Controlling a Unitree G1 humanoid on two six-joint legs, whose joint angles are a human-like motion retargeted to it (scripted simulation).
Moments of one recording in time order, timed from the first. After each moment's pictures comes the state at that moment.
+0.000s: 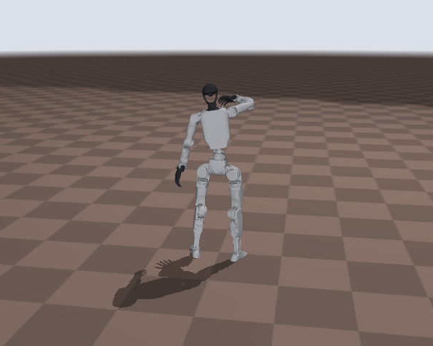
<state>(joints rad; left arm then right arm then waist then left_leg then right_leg) 0.46 0.42 -0.02 0.86 -0.38 -0.17 0.08 -1.52 -1.36 1.19 0.10 0.91 -0.08 0.26 0.34 -0.18 0.08 0.08 0.12 0.38 0.00 -0.14 -0.23 0.03 -0.16 -0.28 0.03 -0.01 0.26</state>
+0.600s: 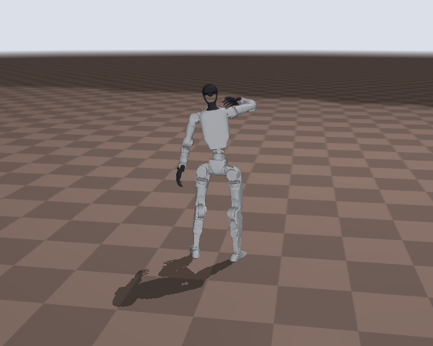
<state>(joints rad) 0.47 0.41 -0.05 0.86 -0.36 -0.16 0.06 -1.35 -1.38 1.05 0.11 1.07 -0.06 0.30 0.32 -0.17 0.10 0.09 0.13 0.41 0.00 -0.15 -0.23 0.02 -0.16 -0.25 0.04 -0.01 0.26</state>
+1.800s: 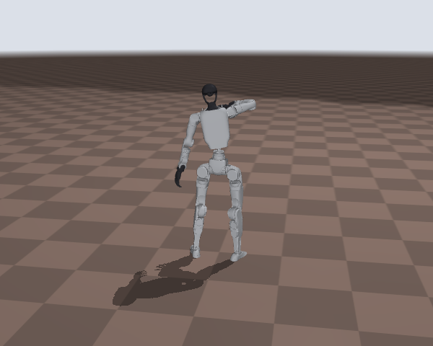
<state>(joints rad) 0.49 0.41 0.01 0.85 -0.39 -0.14 0.08 -1.39 -1.45 1.17 -0.29 1.06 0.02 0.44 0.32 -0.18 0.11 0.08 0.13 0.38 0.00 -0.15 -0.21 0.02 -0.16 -0.28 0.03 -0.01 0.26</state>
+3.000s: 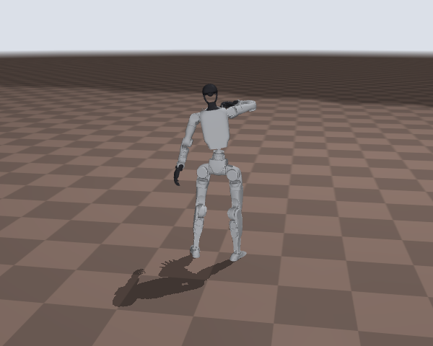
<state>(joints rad) 0.48 0.44 -0.01 0.83 -0.38 -0.18 0.08 -1.35 -1.39 1.14 -0.05 0.86 -0.12 0.24 0.31 -0.17 0.10 0.08 0.14 0.40 0.00 -0.15 -0.24 0.01 -0.15 -0.26 0.04 -0.01 0.26</state>
